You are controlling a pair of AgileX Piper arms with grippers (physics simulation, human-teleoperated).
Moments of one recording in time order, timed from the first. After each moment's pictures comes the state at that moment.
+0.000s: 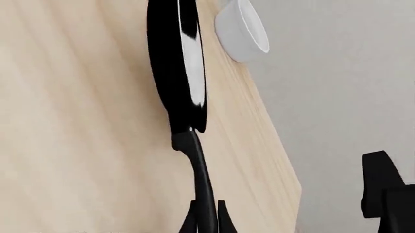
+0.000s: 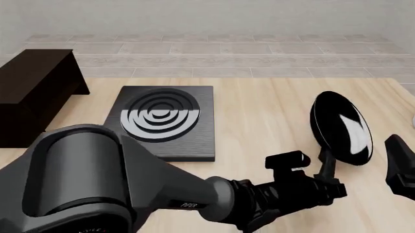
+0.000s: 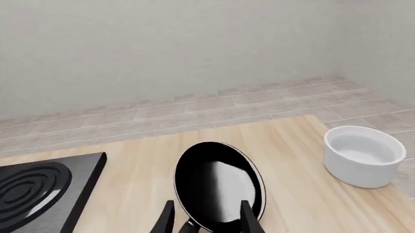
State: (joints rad) left arm -1.18 2.28 -1.32 -0.55 -0.95; right arm -0.10 0.22 0.00 -0.17 0.11
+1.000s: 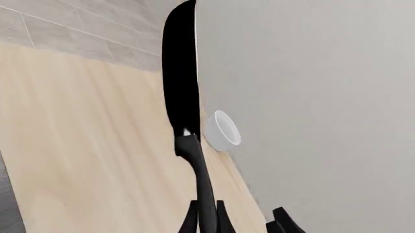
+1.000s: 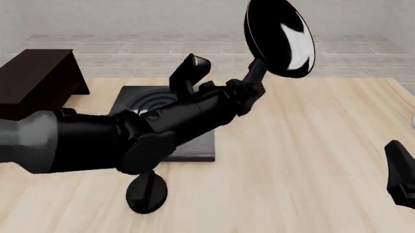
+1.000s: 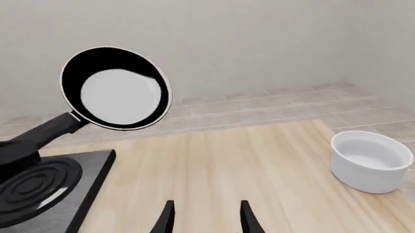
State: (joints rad) left arm -0.92 1.59 -0.89 -0.52 -0.81; right arm -0.06 0.08 0.00 -0.06 0.09
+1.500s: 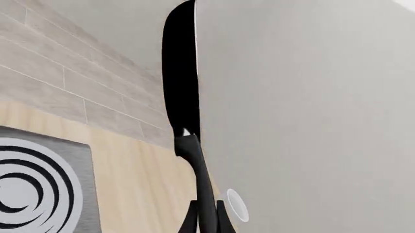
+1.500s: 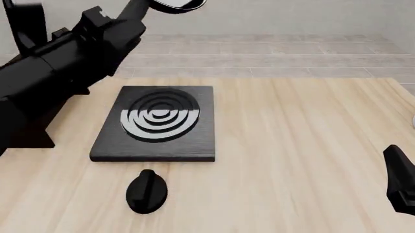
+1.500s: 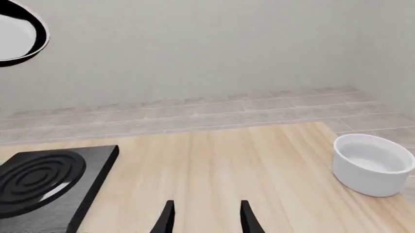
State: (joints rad) left arm -0.59 1.05 -0.69 -0.34 -0.82; right arm -0.04 0.01 0.00 0.01 0.07
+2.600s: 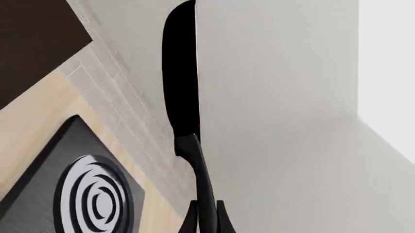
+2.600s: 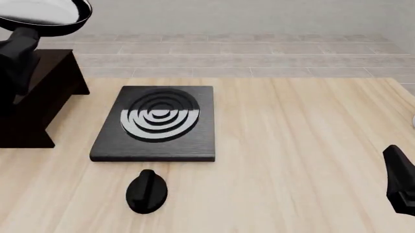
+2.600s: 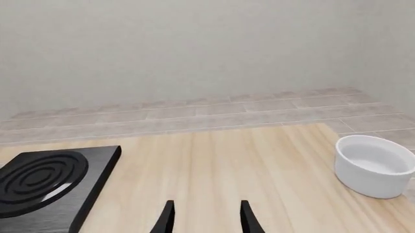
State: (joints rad) left arm -0.10 0.82 -0.49 -0.30 -1.14; right arm -0.03 0.00 0.00 0.01 0.07
